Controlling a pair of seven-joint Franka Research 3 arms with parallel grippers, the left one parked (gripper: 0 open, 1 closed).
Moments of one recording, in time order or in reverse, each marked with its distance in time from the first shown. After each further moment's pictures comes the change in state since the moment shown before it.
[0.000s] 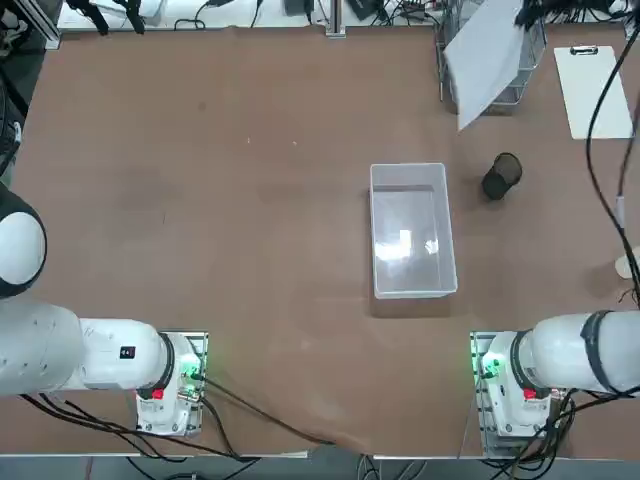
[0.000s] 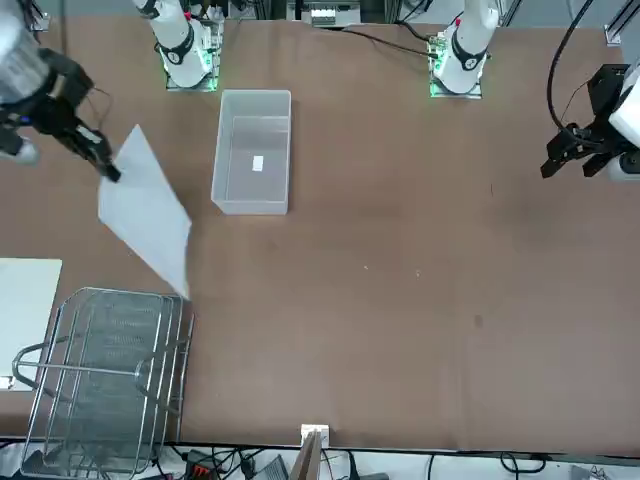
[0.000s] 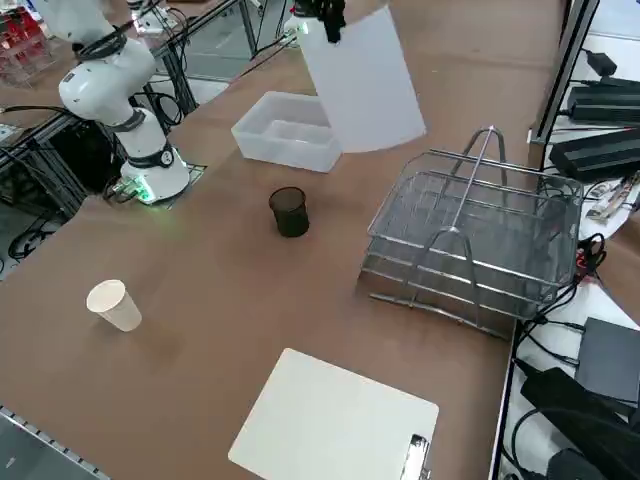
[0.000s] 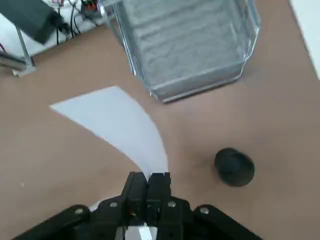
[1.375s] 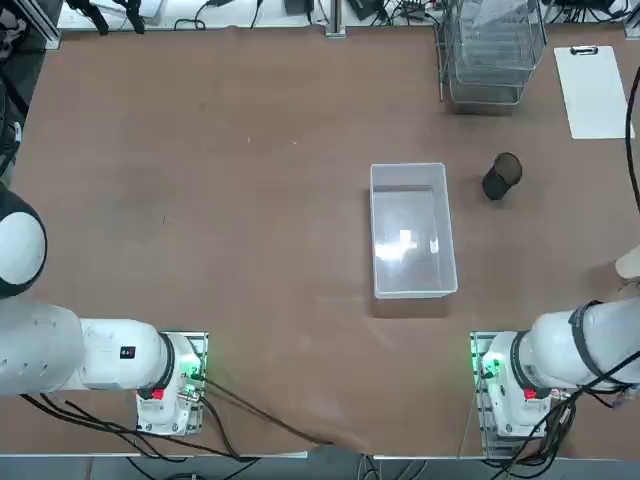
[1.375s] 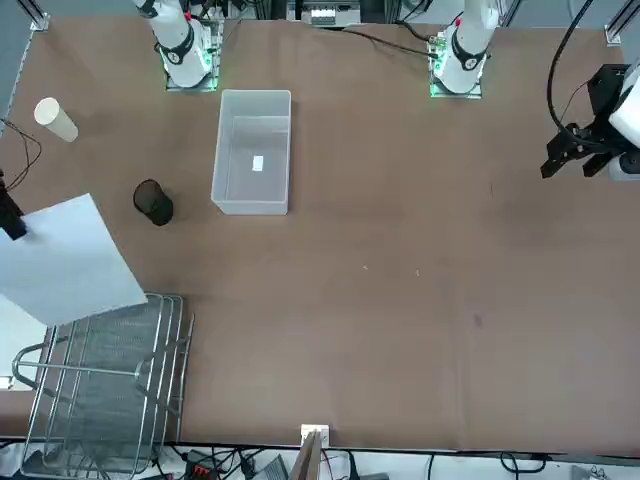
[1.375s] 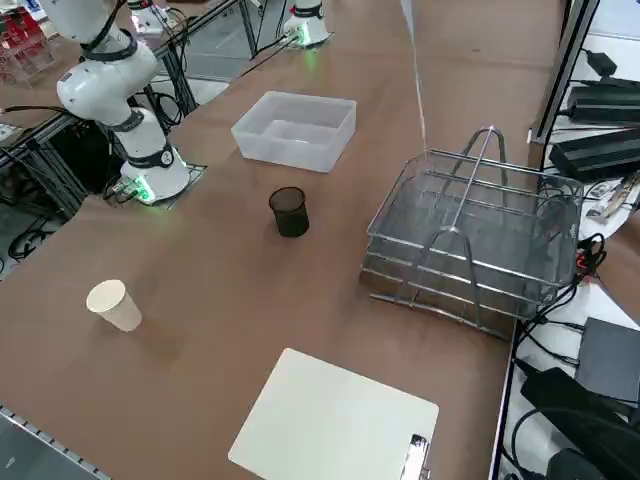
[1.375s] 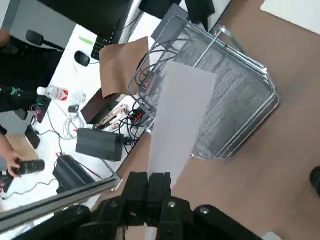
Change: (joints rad) arm -0.085 0.137 -0.002 0.220 0.086 0.227 0.494
